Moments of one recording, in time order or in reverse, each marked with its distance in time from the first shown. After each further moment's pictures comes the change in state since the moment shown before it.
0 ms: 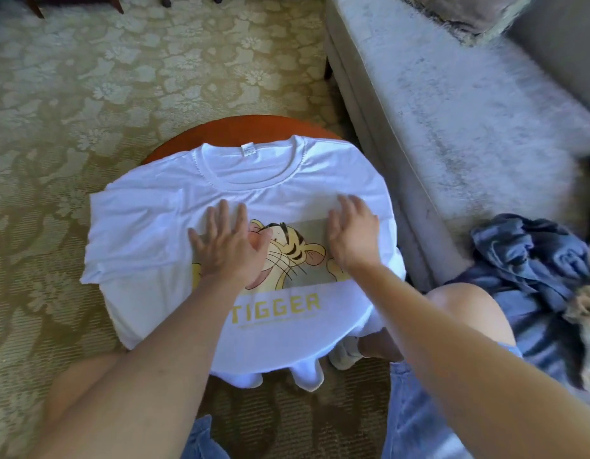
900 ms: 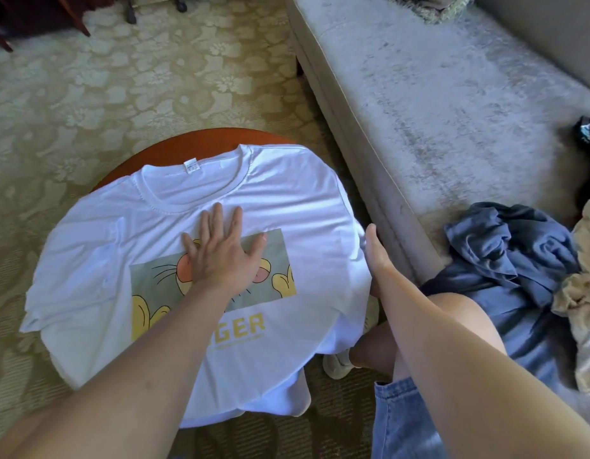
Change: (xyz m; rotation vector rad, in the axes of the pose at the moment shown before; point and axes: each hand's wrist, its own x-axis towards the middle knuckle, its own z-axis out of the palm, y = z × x) left_hand 0.020 0.065 -0.003 0.013 -0.017 0.115; right_hand 0.029 0.125 -0.005 1.005 -0.265 0.827
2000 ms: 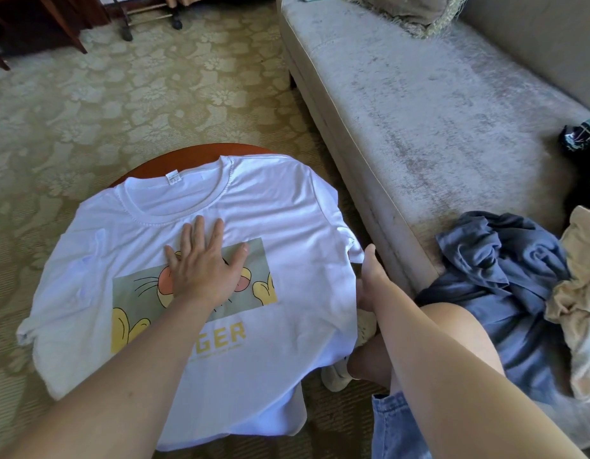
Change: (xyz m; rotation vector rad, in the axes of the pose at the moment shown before) left_hand 0.009 -0.017 -0.003 -0.017 0.041 -0.031; right_hand -0.007 0.005 -0.002 0.240 0.001 0.402
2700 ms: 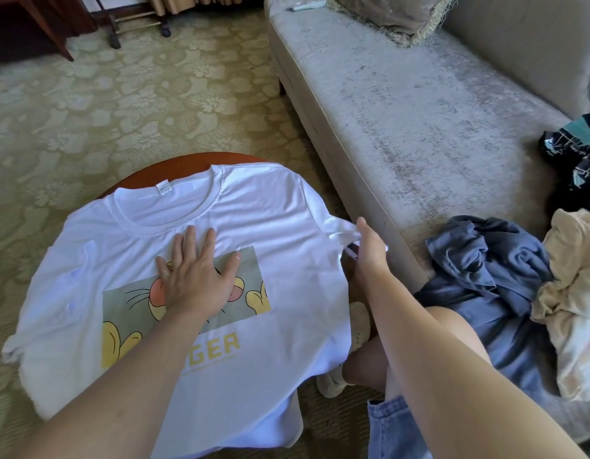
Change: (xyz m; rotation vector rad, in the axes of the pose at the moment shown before) left_hand 0.000 0.000 0.000 -0.007 0.015 -0.007; right_hand -0.017 -0.035 0.016 0.088 0.006 -0.547
